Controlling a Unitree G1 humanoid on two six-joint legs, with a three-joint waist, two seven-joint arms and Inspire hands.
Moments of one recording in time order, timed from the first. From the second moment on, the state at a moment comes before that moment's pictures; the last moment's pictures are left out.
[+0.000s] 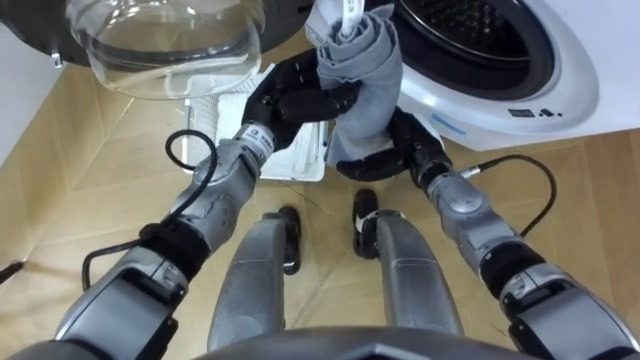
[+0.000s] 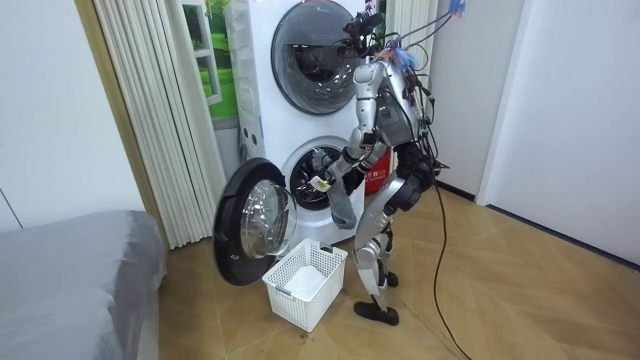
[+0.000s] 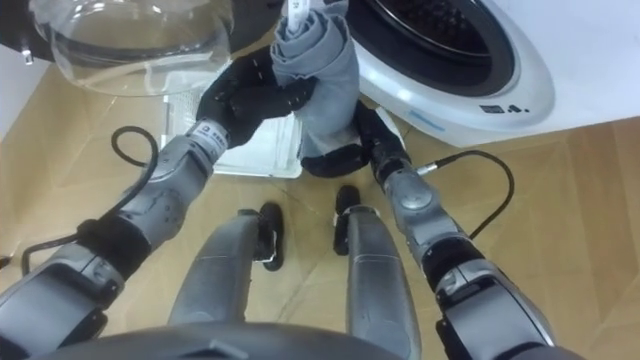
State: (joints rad) left arm -0.35 0.20 -0.51 0.65 -0.91 -0.15 -0.20; right arm -0.31 -0.23 0.45 0.93 0.22 -0.22 0.03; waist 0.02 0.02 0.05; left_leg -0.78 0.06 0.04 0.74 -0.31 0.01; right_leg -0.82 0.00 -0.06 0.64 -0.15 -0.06
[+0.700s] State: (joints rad) left arm -0.35 0.20 -0.52 0.67 -1.16 -0.02 -0.29; right arm -0.34 -0.23 0.41 0.93 0.19 -0.11 0.05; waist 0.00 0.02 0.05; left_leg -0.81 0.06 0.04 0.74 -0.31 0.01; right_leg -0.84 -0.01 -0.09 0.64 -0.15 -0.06
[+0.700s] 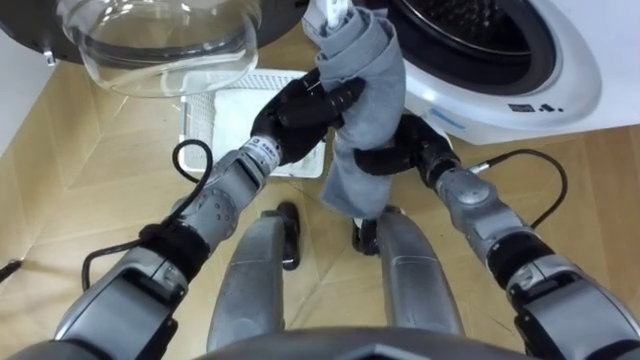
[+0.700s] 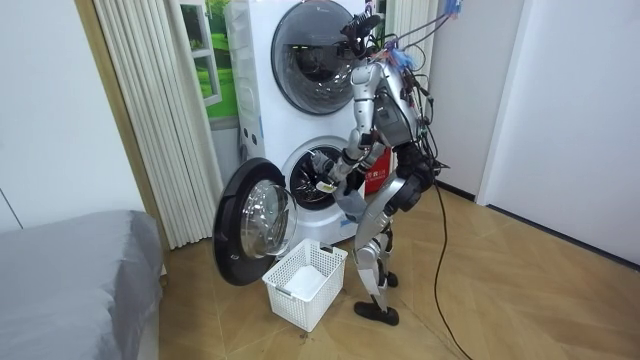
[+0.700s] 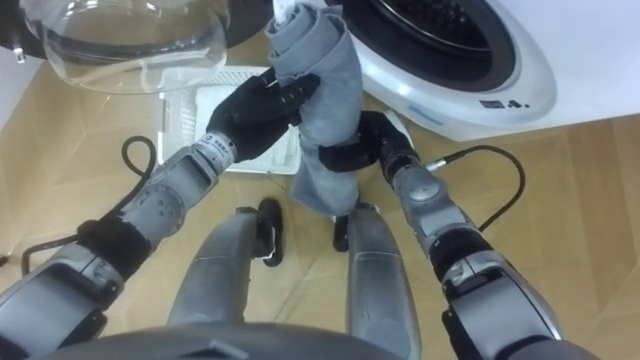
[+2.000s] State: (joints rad) left arm -0.27 0.13 -0.34 0.99 -0.79 -0.04 0.04; right arm -0.42 -0.26 0.21 1.25 0.91 0.04 0.02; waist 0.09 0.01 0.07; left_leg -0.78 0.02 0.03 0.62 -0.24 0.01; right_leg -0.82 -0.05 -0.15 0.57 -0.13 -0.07
